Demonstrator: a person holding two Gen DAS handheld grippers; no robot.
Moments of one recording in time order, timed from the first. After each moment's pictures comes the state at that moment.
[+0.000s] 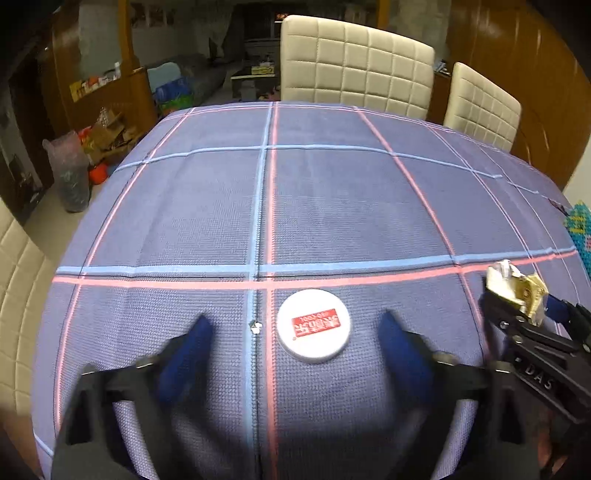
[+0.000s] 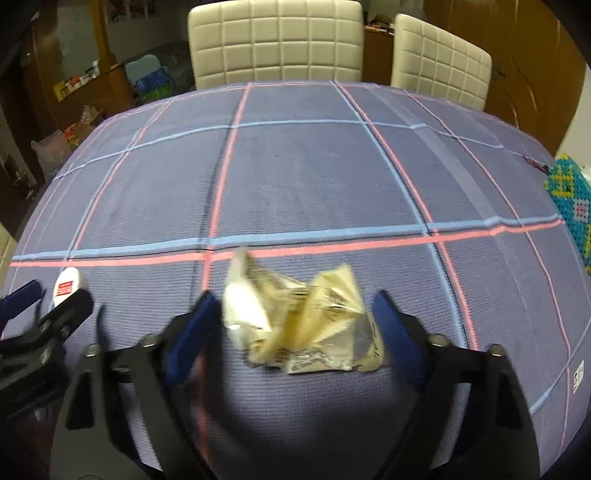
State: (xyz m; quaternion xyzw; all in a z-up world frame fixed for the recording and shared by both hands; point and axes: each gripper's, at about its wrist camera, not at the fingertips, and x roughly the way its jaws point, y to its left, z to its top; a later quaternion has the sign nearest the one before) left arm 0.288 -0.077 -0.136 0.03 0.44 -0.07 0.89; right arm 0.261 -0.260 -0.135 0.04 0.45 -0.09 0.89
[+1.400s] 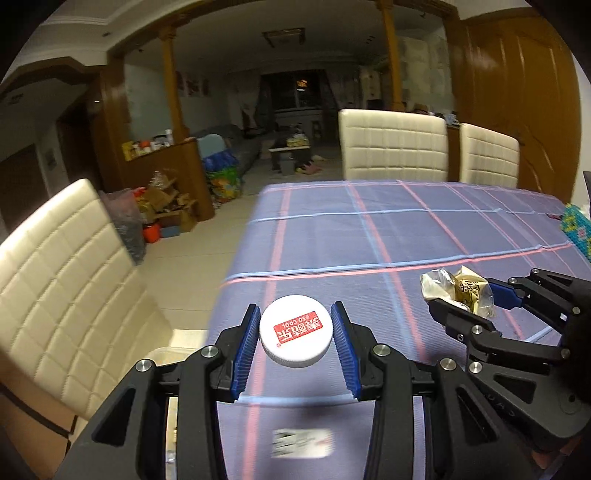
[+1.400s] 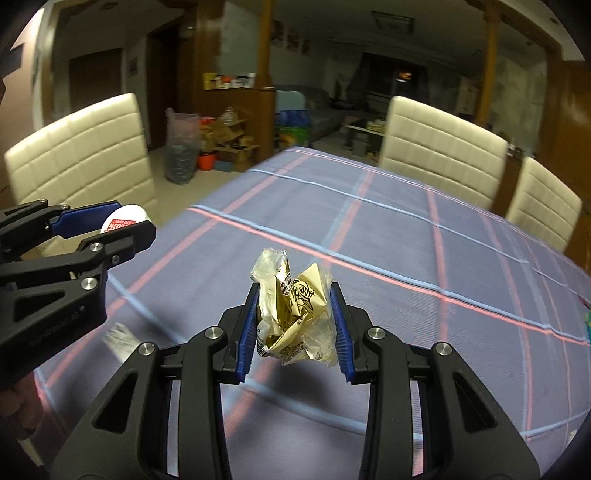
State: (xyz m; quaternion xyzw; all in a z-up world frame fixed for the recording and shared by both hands) left arm 0.148 0.056 -0.058 0.06 0.30 -0.01 0.95; right arm 0.160 -0.074 -0.074 -0.09 0.32 0.14 0.93
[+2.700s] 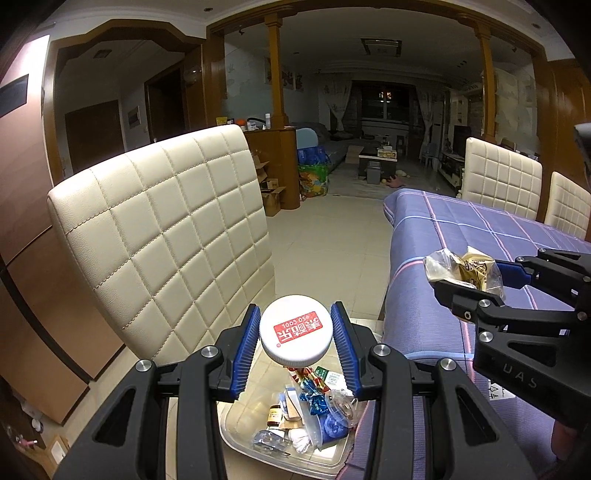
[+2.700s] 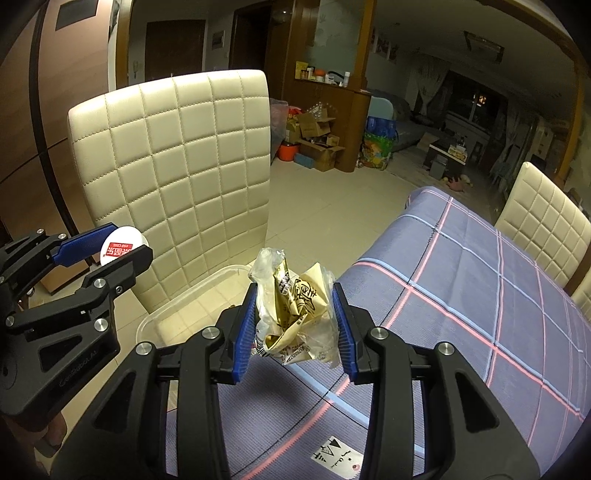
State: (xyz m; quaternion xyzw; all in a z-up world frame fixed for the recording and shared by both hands) left arm 0.097 0.242 -0.069 -0.01 0.28 0.14 0.95; right arm 0.160 0.131 -0.057 -0.16 0.33 0.26 0.90
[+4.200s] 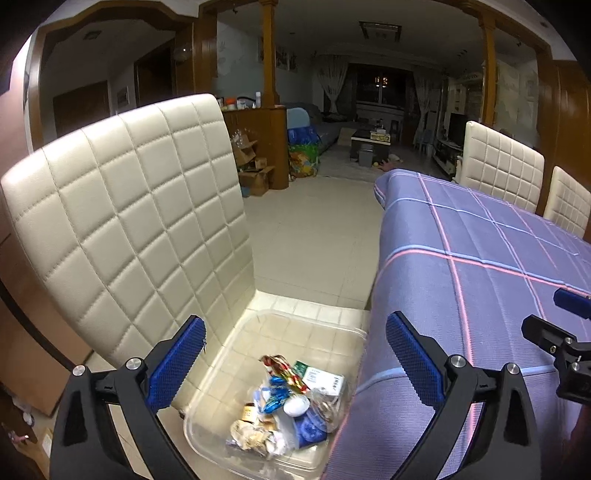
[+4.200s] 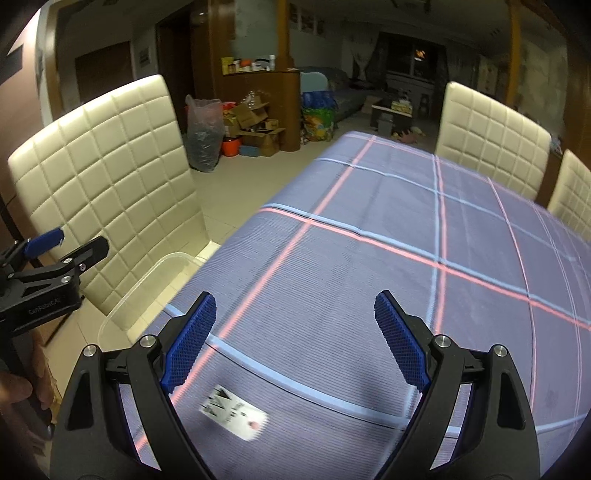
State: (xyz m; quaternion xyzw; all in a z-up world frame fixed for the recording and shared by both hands) left arm 0.145 0.233 -0.095 -0.03 0.32 0.11 0.94; right arm 0.182 0.021 -0.090 -0.06 0.37 0.16 0.91
